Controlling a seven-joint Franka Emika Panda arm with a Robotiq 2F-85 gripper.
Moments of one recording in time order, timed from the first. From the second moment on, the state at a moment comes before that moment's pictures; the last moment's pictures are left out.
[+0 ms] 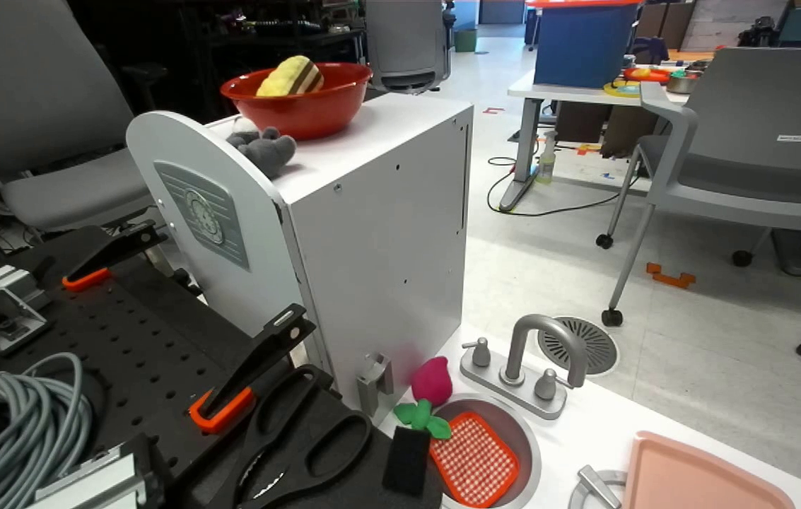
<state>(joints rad) 0.03 0.13 0.03 -2.06 -0.08 2.02 0.45</state>
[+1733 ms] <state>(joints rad) 0.09 0.16 0.03 -2.06 -0.20 2.03 0.37</state>
